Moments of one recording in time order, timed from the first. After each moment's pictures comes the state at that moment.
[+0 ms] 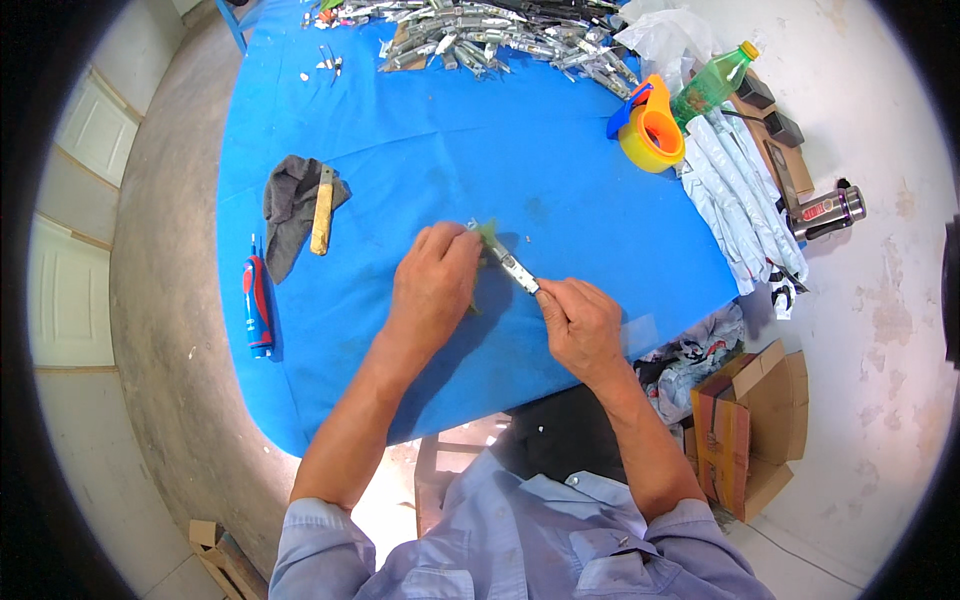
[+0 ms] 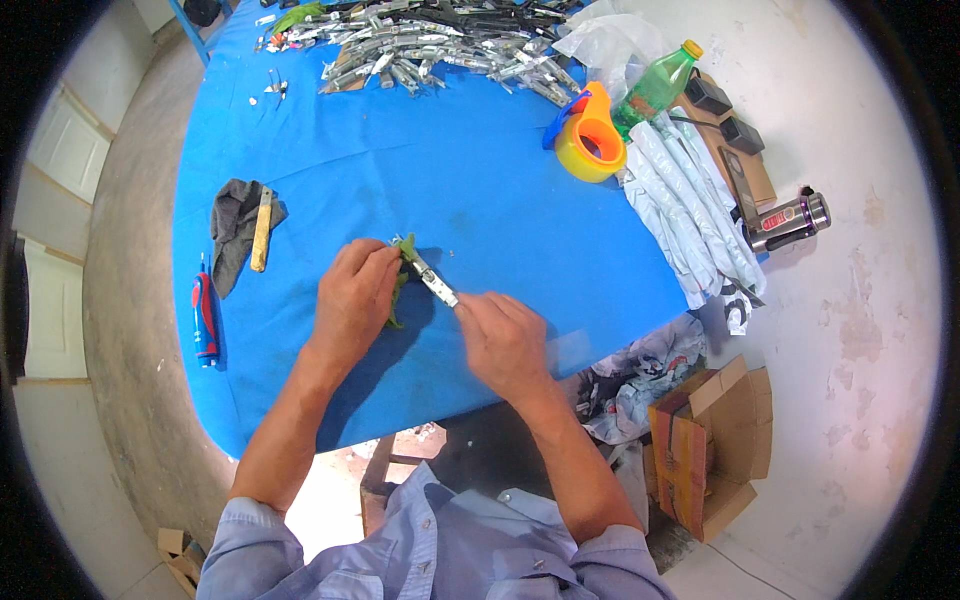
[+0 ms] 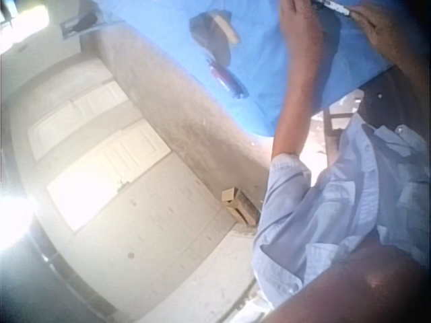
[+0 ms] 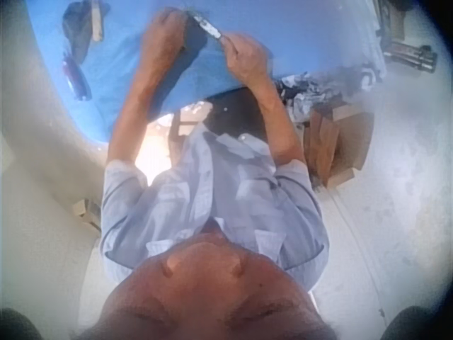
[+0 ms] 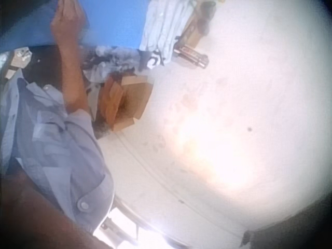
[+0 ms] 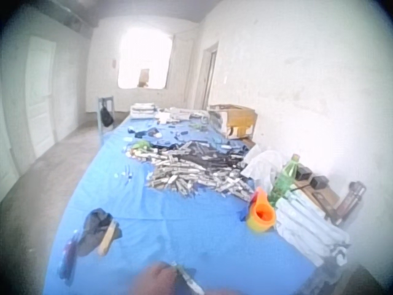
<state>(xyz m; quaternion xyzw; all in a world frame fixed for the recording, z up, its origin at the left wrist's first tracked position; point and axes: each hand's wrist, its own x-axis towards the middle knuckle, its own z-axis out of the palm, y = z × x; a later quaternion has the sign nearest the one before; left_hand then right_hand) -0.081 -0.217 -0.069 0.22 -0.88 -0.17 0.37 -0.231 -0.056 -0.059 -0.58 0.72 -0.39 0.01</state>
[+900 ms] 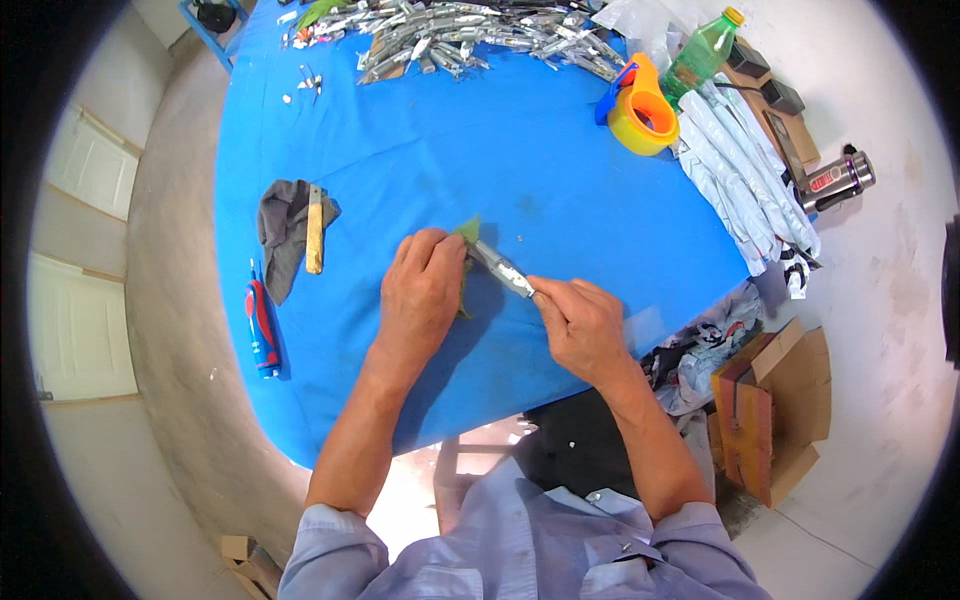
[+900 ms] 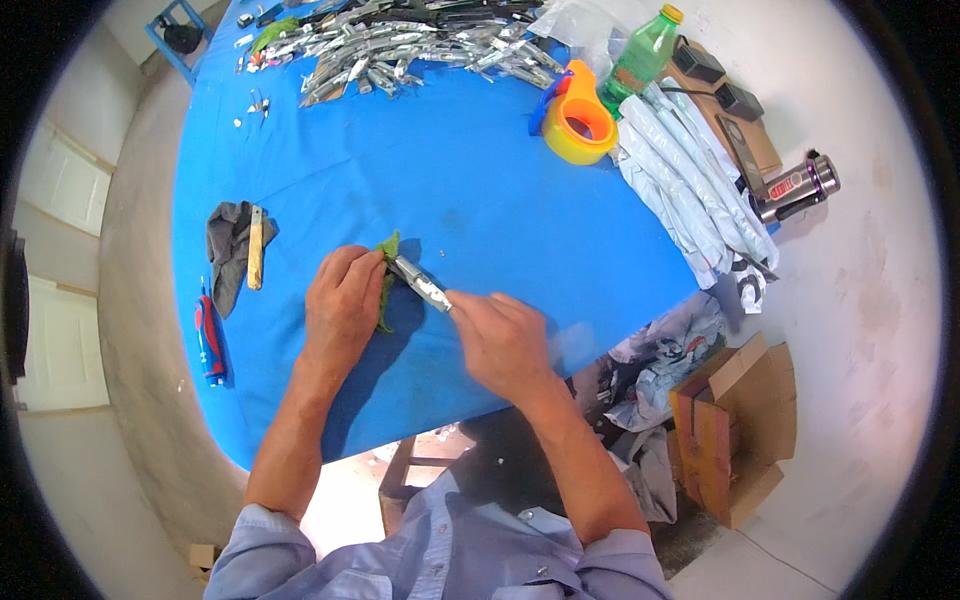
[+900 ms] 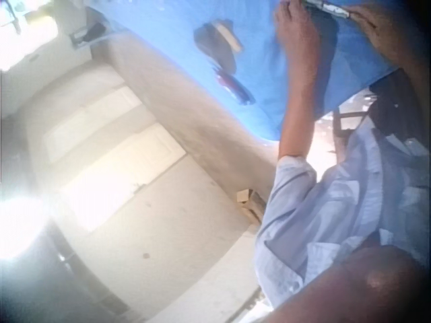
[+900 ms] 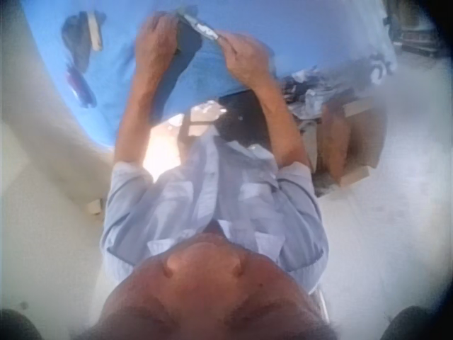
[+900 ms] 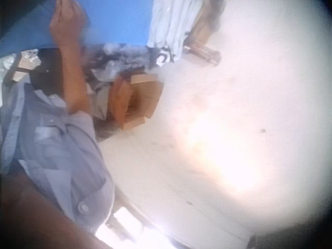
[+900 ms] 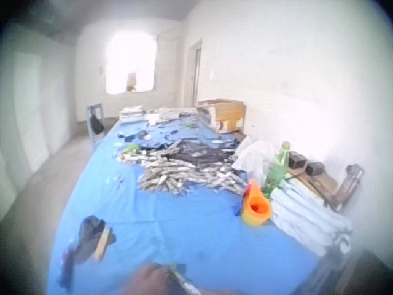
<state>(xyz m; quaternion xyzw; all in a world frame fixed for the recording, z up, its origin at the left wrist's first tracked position) -0.082 -0.219 -0.067 0.22 -0.89 -0.15 0.37 -0.232 -0.053 -0.061 -0.56 0.72 -0.40 0.03</state>
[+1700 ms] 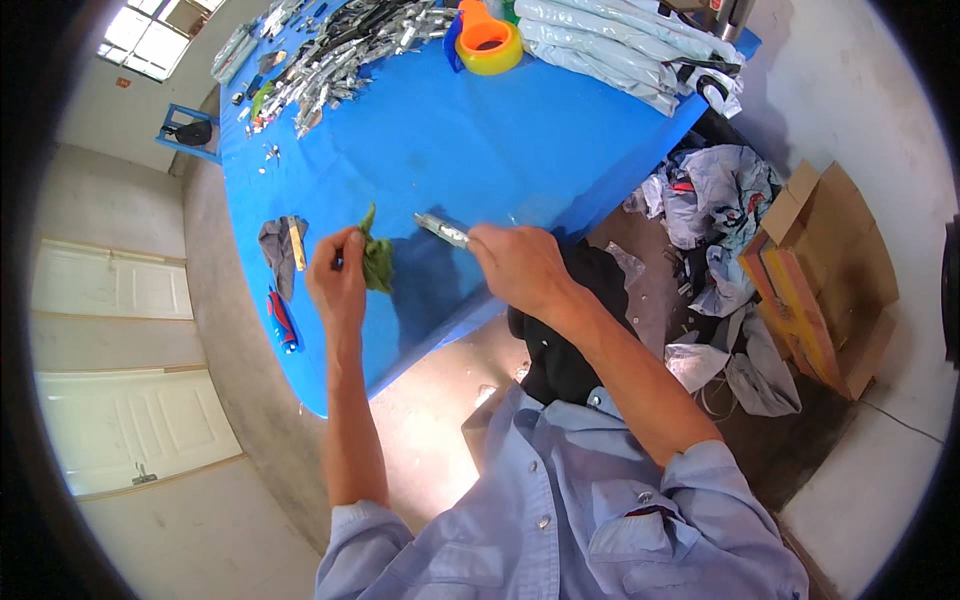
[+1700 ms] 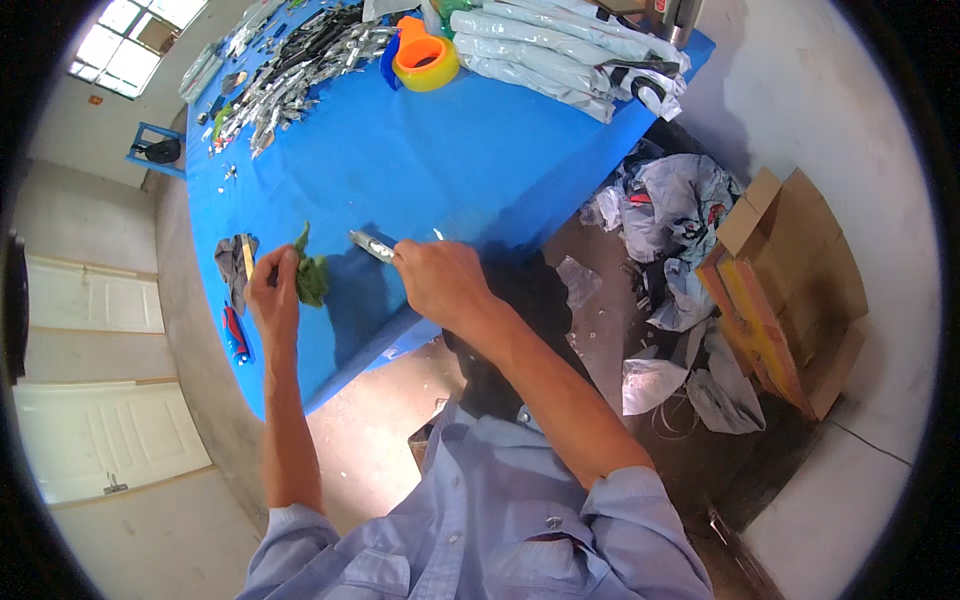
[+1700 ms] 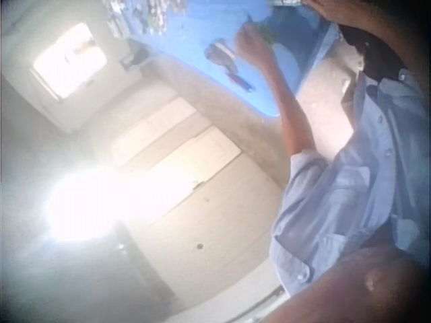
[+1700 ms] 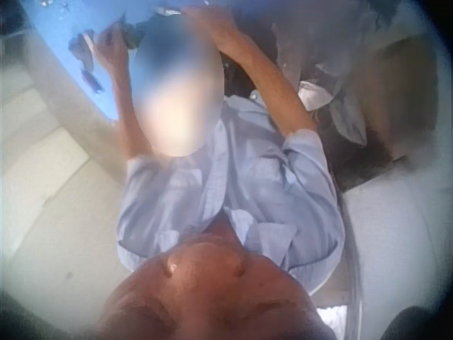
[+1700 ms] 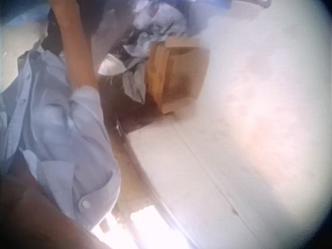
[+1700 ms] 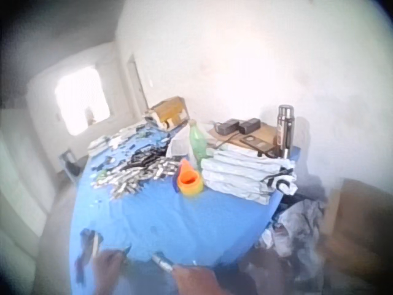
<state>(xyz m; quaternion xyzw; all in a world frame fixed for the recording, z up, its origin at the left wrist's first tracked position) -0.054 -0.159 -0.020 0.35 -0.82 -0.28 0.36 -0.222 0.037 -0.062 -0.45 0.75 -0.45 0.14</state>
